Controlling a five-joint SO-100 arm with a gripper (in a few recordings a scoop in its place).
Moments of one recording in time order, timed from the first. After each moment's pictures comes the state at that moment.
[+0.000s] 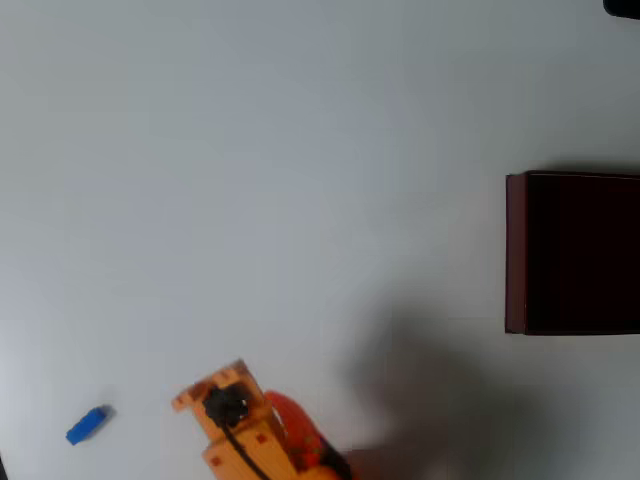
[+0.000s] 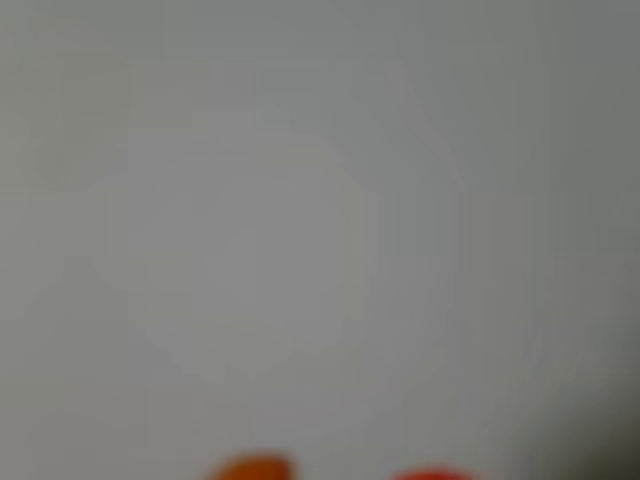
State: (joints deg) arm -23.6 186.1 152.1 94.0 78.0
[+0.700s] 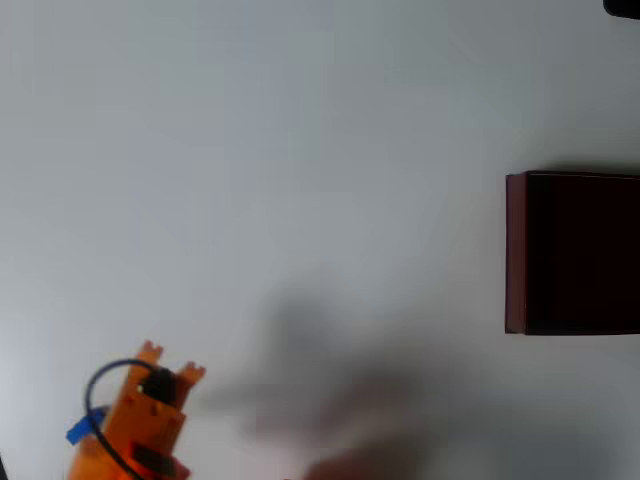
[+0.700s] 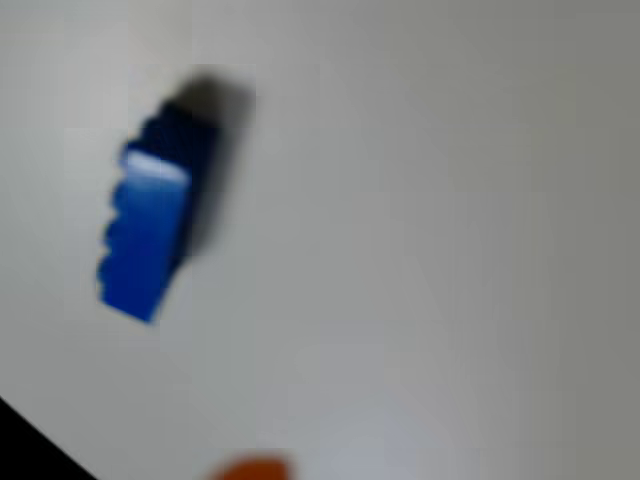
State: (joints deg) arm -63.0 131.8 130.8 78.3 175.9
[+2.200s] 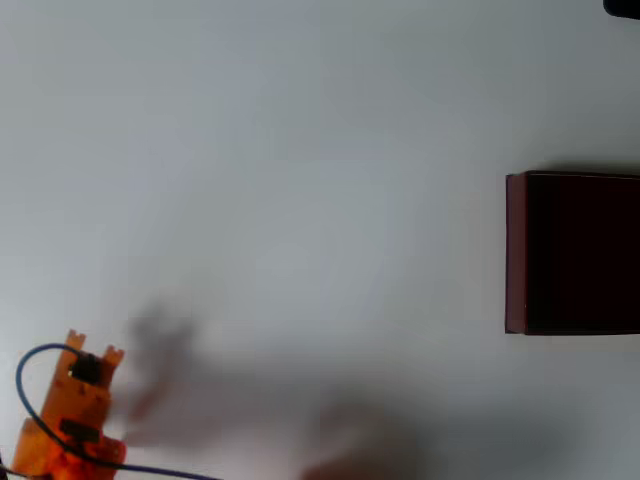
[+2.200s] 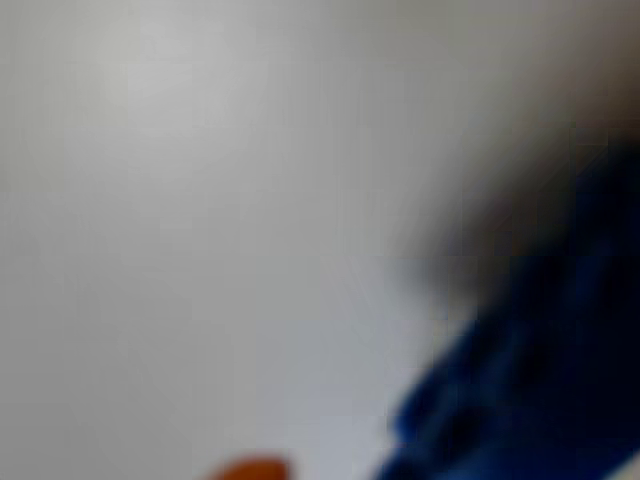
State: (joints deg) arm -70.5 103.7 130.1 49.5 178.2
